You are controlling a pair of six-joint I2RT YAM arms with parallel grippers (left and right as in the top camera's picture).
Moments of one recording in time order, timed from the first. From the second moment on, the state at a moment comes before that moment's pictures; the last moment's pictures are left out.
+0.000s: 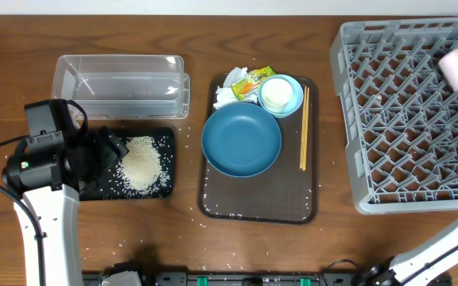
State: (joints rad) left arm 0.26 1.17 1.16 -1.16 0.07 -0.49; right arm -0.83 2.31 1.63 0.09 -1.42 0.59
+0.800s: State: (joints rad) left arm 0.26 1.17 1.16 -1.16 0.07 -0.49; right arm -0.95 1.89 1.63 -0.61 -1.10 0.39
